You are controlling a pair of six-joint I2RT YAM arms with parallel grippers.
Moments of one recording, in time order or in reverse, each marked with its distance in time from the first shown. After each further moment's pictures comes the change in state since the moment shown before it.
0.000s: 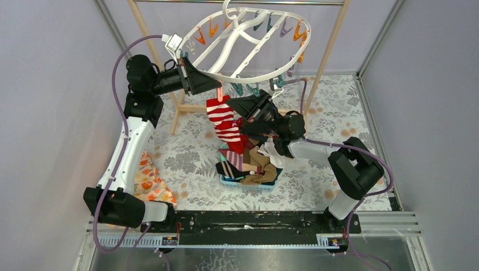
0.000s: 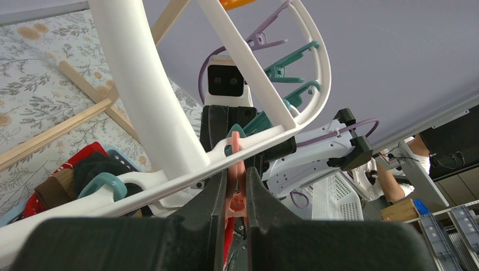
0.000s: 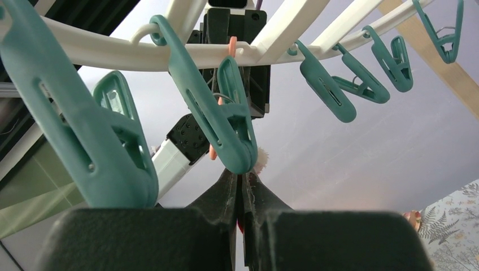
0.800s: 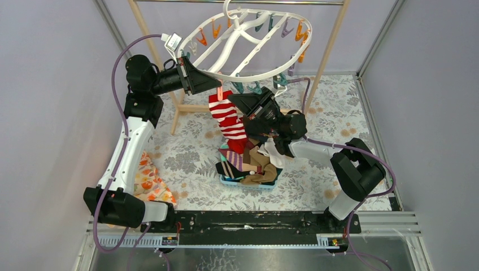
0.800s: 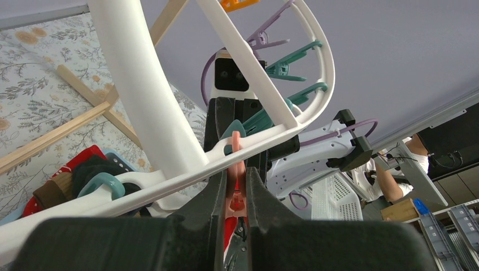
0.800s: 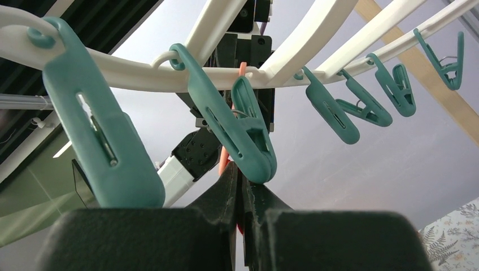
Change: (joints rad) left arm 0.000 0.000 0.000 0.023 0.001 -0.014; right arm 0.000 -0.019 0.014 0.000 0.052 -0.012
